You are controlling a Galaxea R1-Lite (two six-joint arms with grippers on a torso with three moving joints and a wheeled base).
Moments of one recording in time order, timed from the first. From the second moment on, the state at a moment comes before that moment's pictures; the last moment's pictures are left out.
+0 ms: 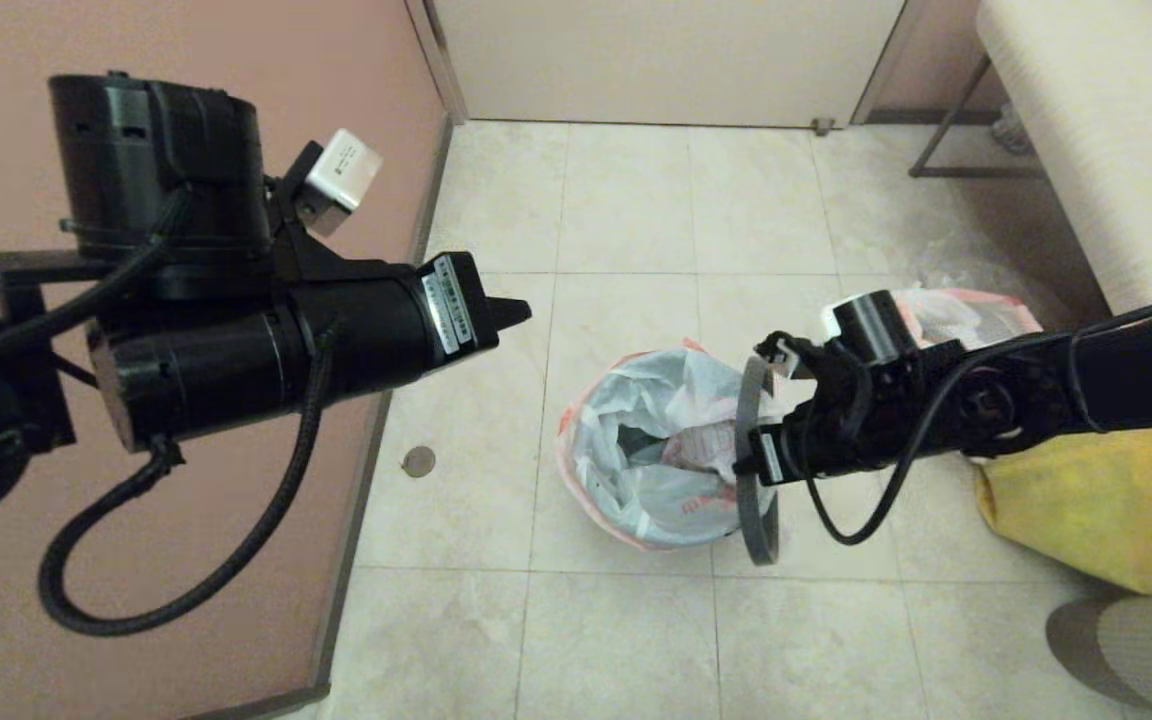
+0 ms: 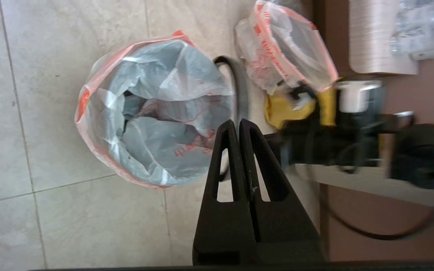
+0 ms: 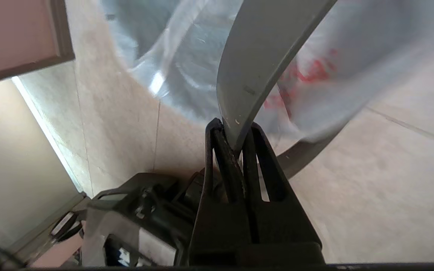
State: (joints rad) left arm -0.64 1.49 -1.11 -0.18 0.00 -0.46; right arm 0.43 1.98 -1.38 0.16 0.18 0.16
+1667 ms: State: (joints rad) left arm -0.64 1.37 -1.27 0.14 0.00 -0.44; right arm 0.85 2.36 -1.72 0.30 -0.53 -0.46
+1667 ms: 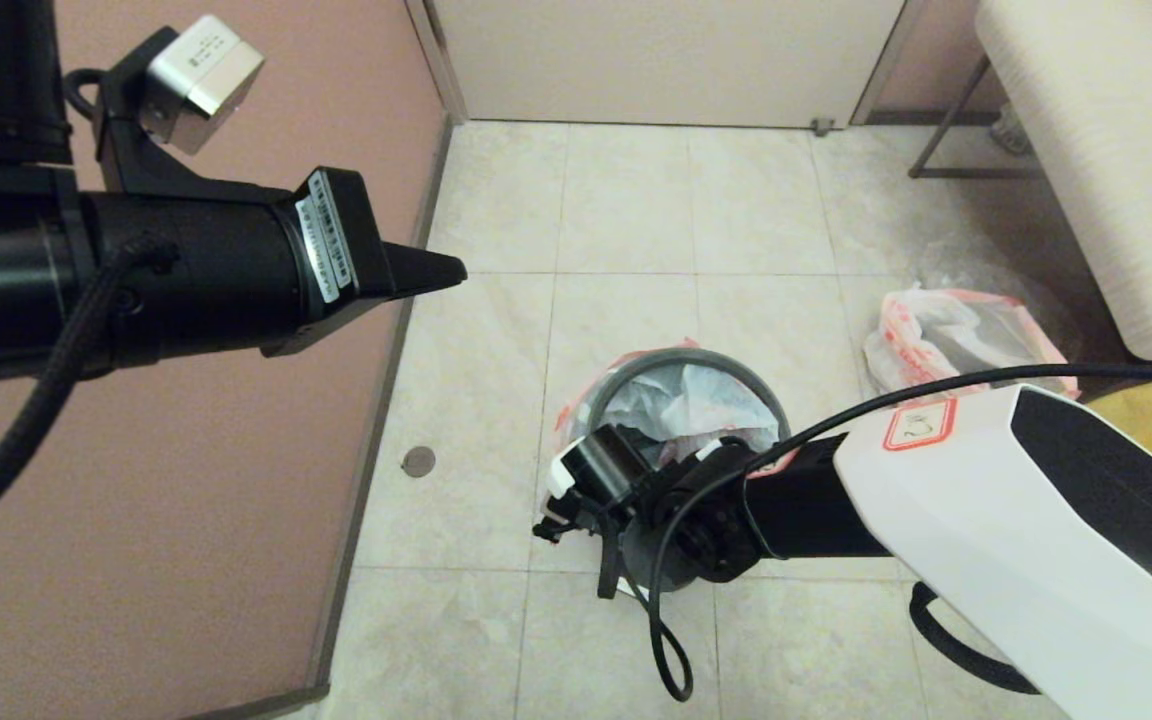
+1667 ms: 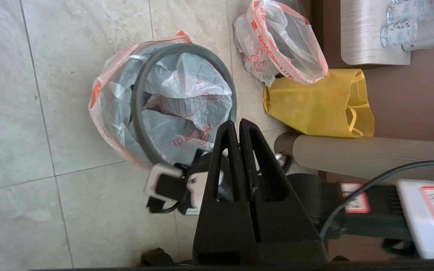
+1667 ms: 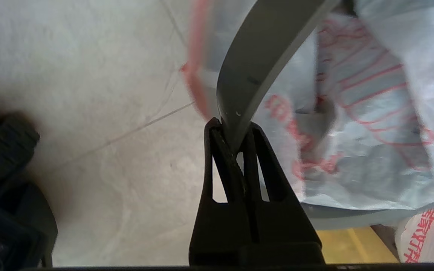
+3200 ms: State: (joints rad) left arm -0.61 1.34 -1.30 0.18 0.00 -0.44; right arm 0.85 2.49 -1.98 0.53 -0.61 -0.50
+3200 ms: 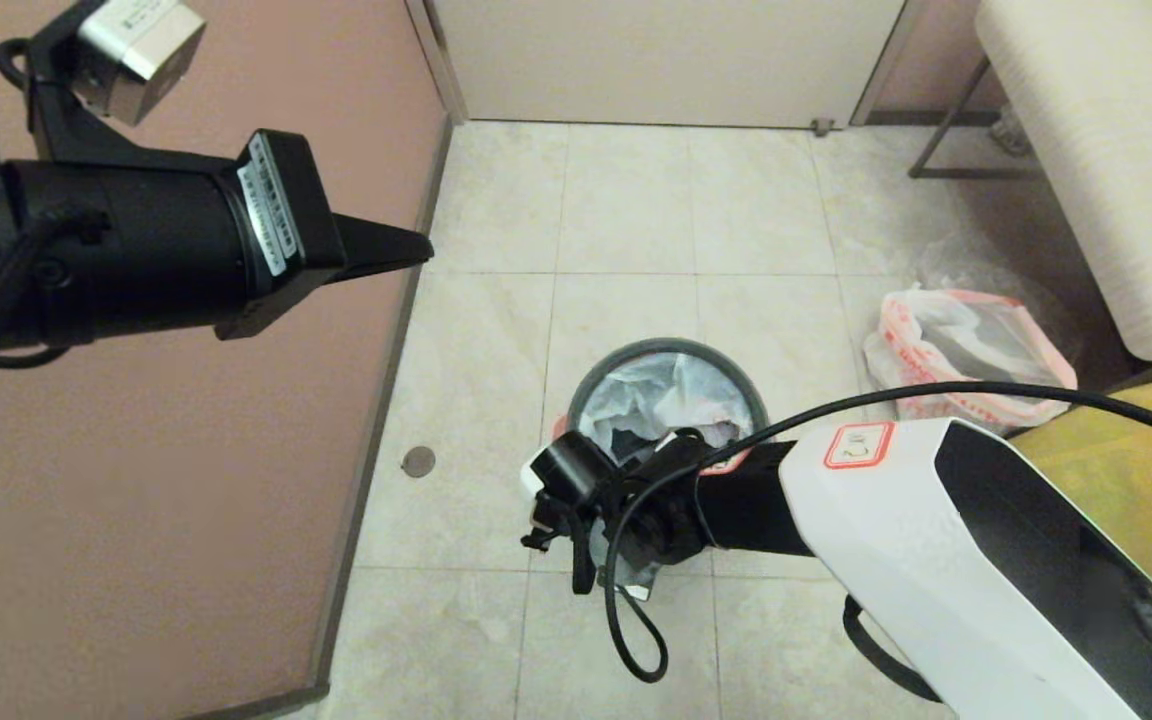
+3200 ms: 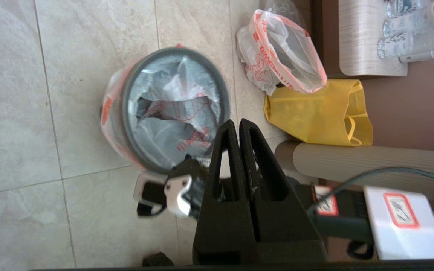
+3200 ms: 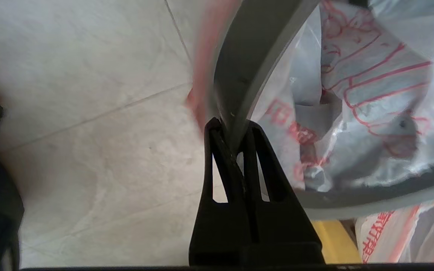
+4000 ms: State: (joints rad) left arm -0.62 1.34 -1.30 0.18 0.00 -0.44; right arm 0.90 2.46 -1.97 0.54 -0.60 -0.48
